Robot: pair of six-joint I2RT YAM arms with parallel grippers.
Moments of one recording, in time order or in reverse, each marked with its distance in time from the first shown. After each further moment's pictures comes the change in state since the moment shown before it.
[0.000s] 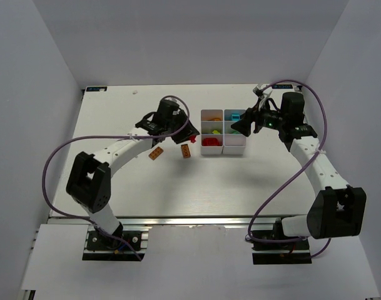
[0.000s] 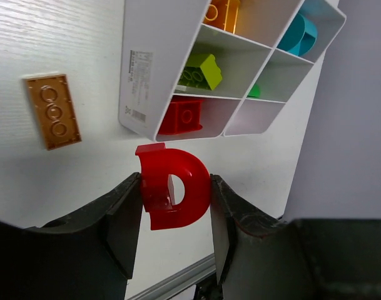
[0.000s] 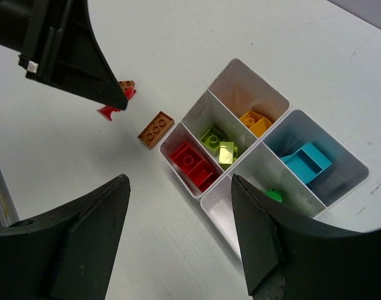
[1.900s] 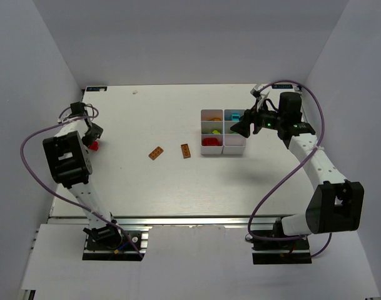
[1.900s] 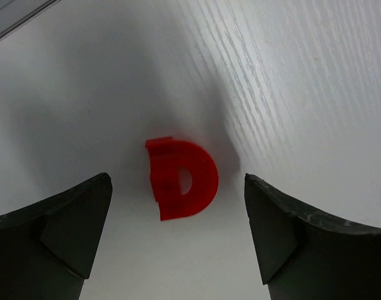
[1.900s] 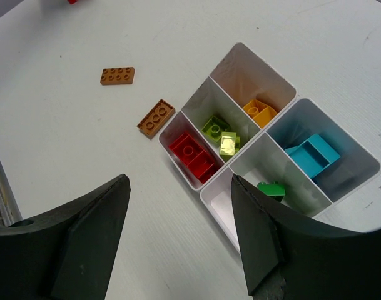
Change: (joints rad) left arm 0.853 0.299 0.107 -0.221 -0.439 0.231; right arm 0.000 0.034 0.018 -0.054 -0.011 -0.048
